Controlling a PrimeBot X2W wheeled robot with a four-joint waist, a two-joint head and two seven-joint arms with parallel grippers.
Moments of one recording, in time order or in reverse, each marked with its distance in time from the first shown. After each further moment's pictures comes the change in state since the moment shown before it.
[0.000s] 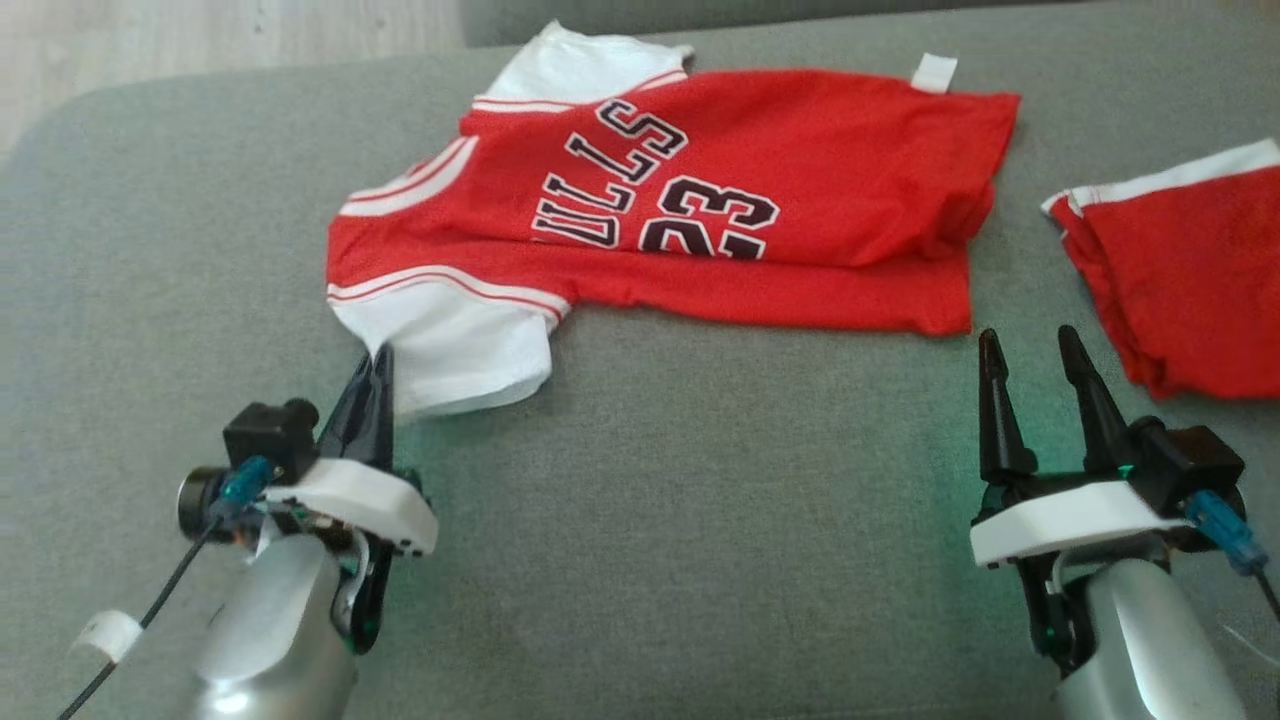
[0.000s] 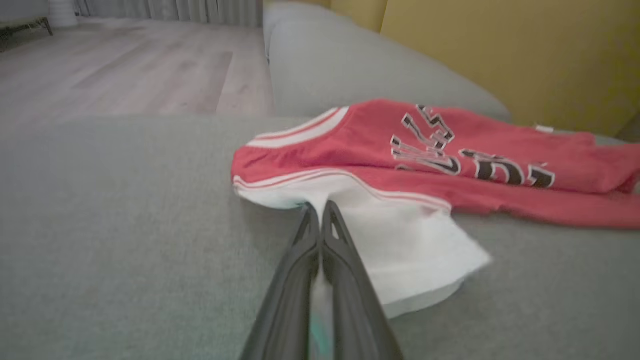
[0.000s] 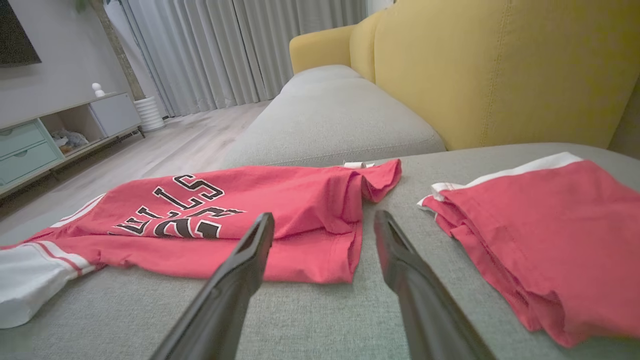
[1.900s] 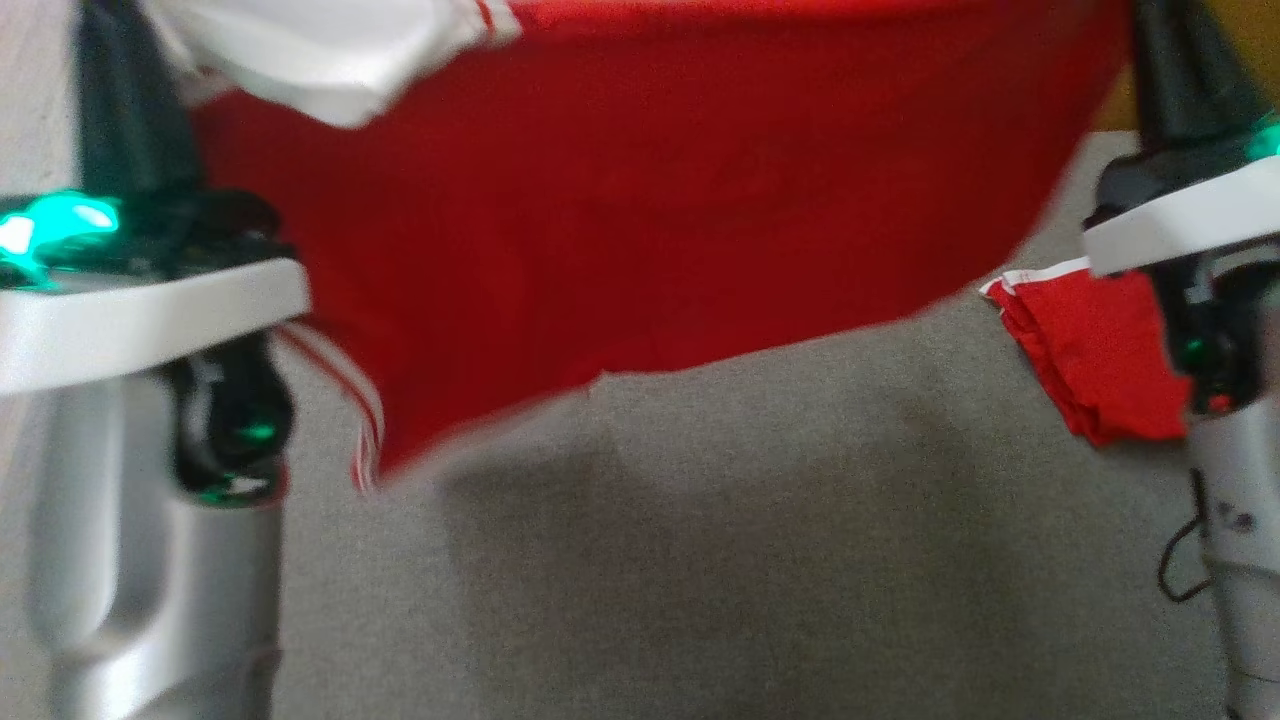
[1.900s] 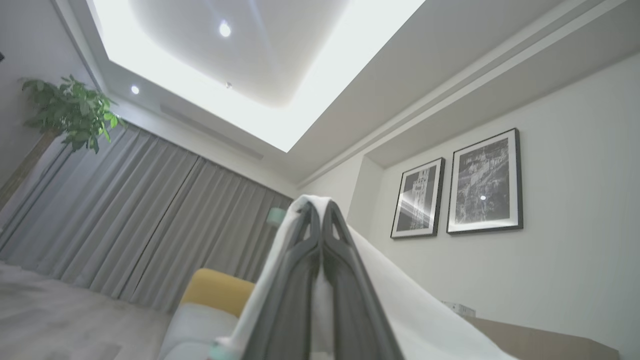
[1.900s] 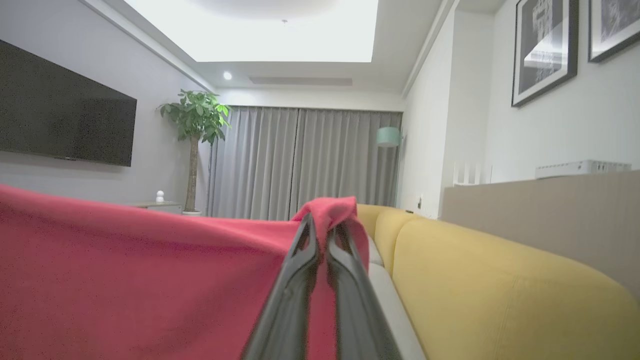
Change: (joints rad) left arm -0.061 -0.068 0.317 -0.872 -0.151 -0.003 0.096; right arm -0.390 -0.196 0.078 -0.274 0.087 0.000 0.302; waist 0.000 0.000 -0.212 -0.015
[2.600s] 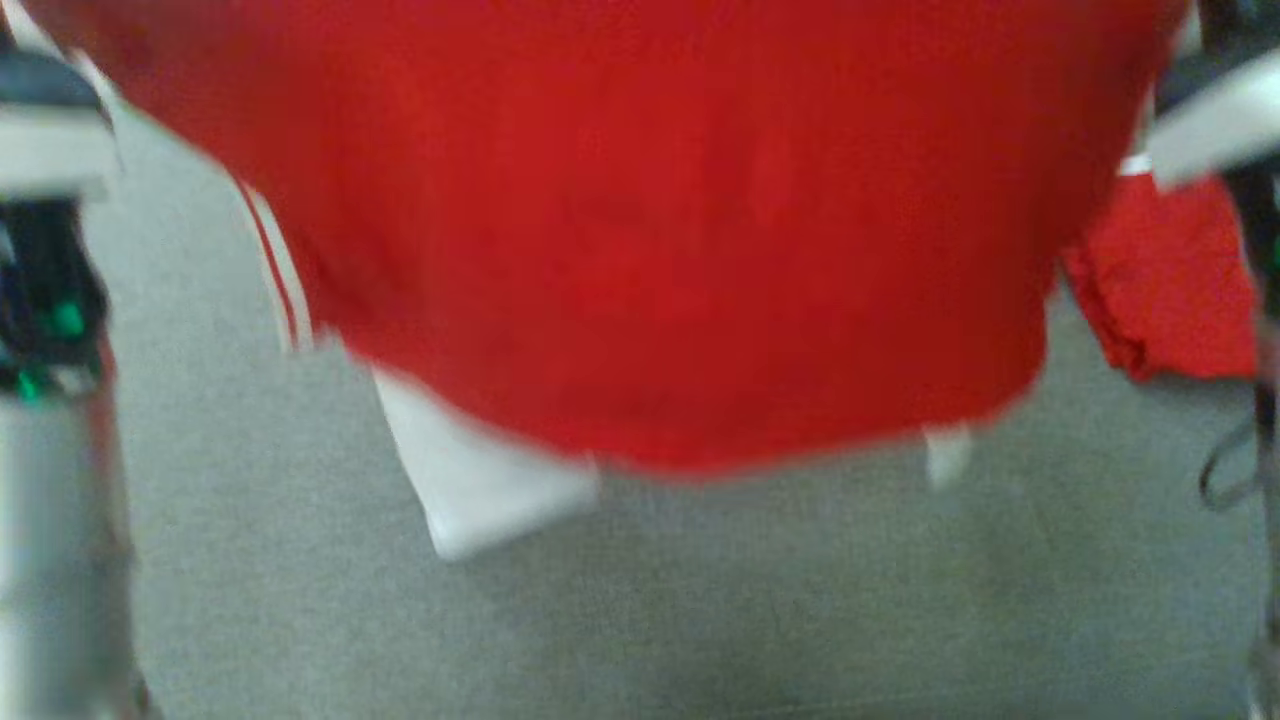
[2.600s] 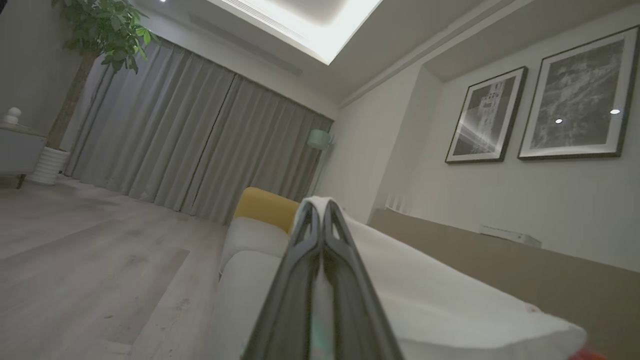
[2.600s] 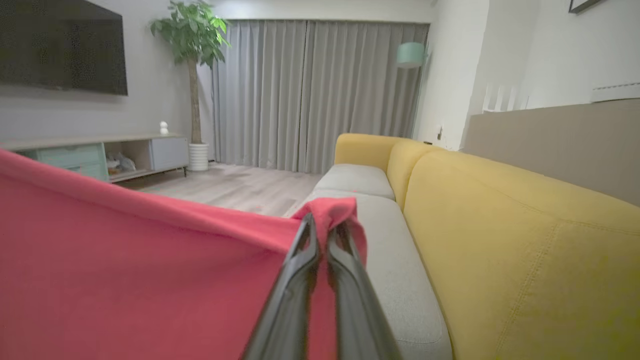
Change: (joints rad) left arm -0.140 0.141 0.086 0.015 -0.090 0.062 0.259; right arm -0.110 -0.039 -0.009 -0.108 0.073 0.000 0.255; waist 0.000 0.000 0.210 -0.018
